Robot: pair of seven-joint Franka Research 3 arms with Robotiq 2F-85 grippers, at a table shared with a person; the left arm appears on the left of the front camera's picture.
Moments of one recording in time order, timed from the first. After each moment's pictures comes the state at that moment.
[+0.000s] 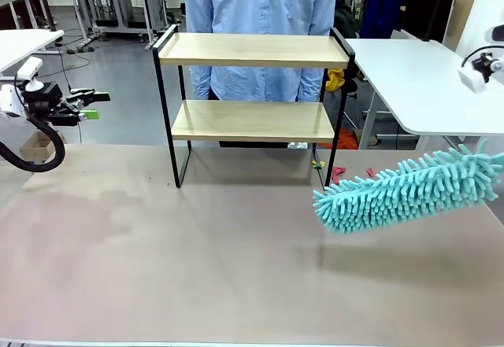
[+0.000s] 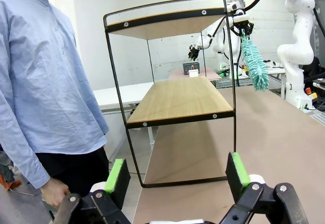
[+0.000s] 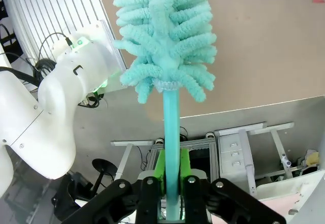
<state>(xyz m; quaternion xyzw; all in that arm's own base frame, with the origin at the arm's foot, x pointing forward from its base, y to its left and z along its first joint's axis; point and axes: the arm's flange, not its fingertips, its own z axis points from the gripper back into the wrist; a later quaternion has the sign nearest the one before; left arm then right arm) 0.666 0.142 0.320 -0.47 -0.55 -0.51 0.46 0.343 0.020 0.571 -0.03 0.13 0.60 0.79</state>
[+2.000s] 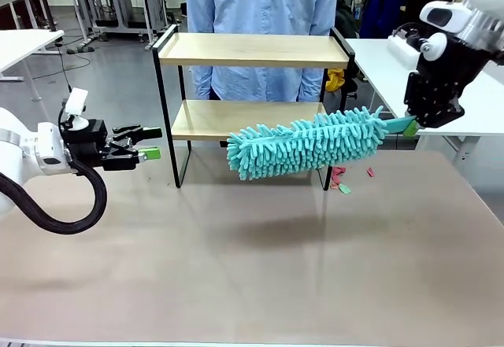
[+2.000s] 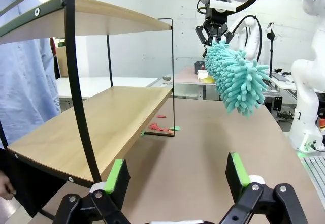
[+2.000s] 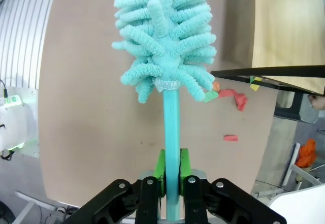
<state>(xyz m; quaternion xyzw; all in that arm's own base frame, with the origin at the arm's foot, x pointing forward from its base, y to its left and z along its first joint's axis) 0.458 -0.048 0.329 -0.45 -0.56 -0.44 0.54 0.443 0.084 0.540 0.03 -0.12 0.75 0.65</state>
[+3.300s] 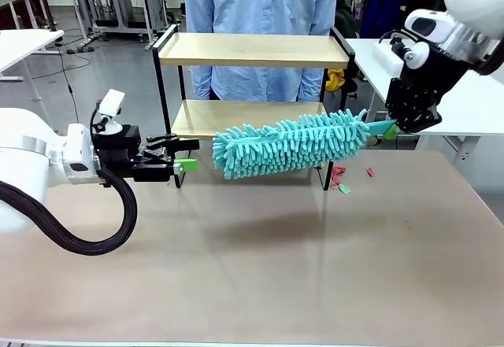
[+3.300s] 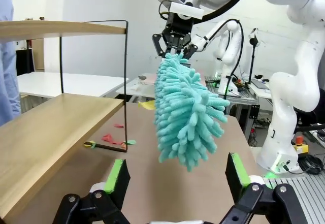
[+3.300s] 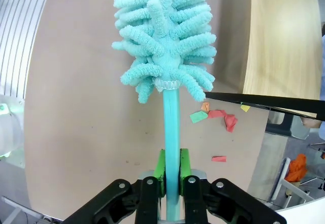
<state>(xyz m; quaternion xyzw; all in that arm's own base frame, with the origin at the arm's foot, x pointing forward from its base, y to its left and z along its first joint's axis) 0.396 -0.140 0.355 -0.50 -0.51 -0.44 0.54 0.452 0.101 0.523 0.04 -0.15 0.76 0.63</state>
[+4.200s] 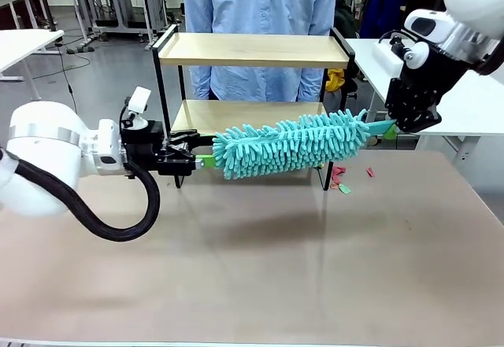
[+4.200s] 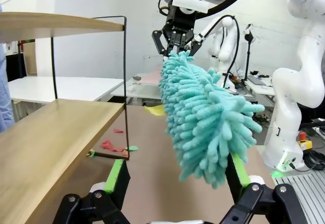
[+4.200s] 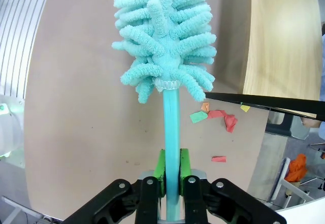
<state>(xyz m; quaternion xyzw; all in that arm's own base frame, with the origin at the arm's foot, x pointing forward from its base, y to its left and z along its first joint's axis) 0.433 -0.175 0.346 -0.51 -0.50 -0.46 0.53 0.452 0.101 0.523 0.04 -0.15 0.76 0.63</state>
